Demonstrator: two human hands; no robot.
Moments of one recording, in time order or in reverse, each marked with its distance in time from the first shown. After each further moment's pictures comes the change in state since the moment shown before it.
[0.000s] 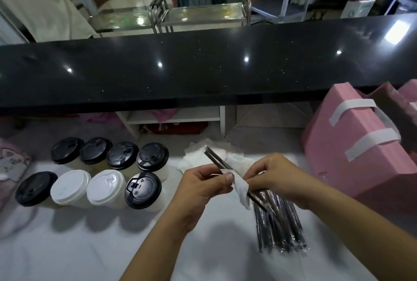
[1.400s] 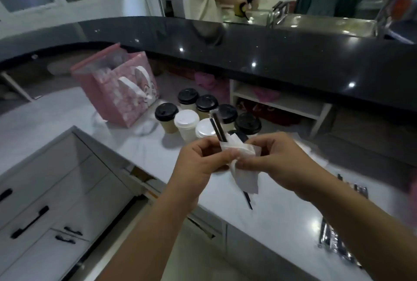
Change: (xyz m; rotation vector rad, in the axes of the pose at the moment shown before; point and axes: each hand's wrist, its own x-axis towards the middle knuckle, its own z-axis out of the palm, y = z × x) left_hand -0.189 0.024 -0.071 -0.029 0.546 0.318; right_hand -0.050 -0.076 0.157 -0.173 -0.343 -0.423
